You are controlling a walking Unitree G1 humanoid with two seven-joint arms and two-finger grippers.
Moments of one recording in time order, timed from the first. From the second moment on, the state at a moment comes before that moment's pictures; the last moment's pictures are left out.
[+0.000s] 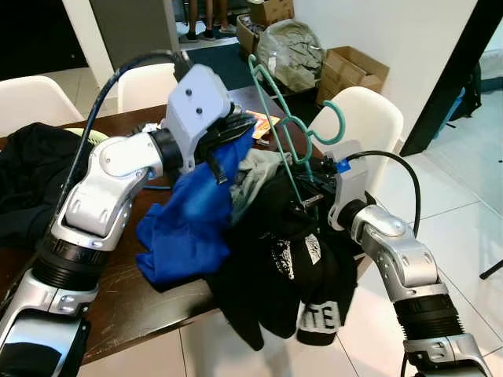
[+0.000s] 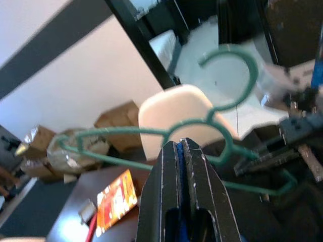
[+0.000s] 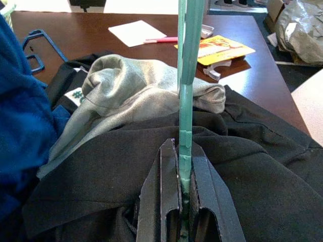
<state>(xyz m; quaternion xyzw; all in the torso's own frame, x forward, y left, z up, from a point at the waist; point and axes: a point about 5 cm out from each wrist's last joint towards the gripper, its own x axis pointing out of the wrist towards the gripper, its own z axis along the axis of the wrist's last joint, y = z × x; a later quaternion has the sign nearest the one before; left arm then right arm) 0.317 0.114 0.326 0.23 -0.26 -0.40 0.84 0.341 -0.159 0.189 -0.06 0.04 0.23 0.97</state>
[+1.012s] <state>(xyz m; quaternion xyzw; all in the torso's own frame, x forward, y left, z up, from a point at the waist) 0.267 0.233 0.241 0.39 0.06 -0.41 0.82 0.339 -0.163 0.187 -0.08 0.04 0.24 0.97</state>
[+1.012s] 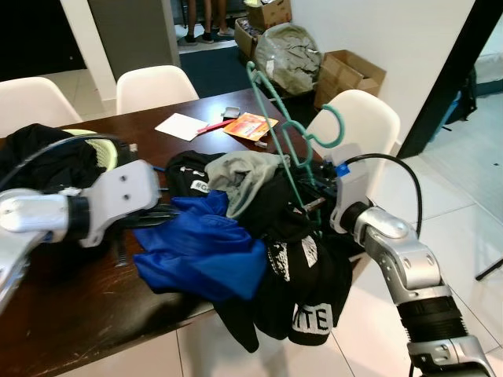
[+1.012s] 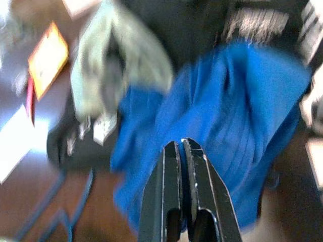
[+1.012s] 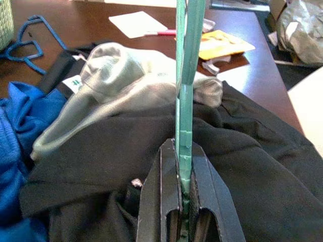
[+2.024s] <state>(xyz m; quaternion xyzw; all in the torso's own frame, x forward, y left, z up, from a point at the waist) 0.249 0.202 0.194 -0.20 -0.10 0.01 0.98 0.344 -0.163 0.180 -0.14 0.06 0.25 0.96</state>
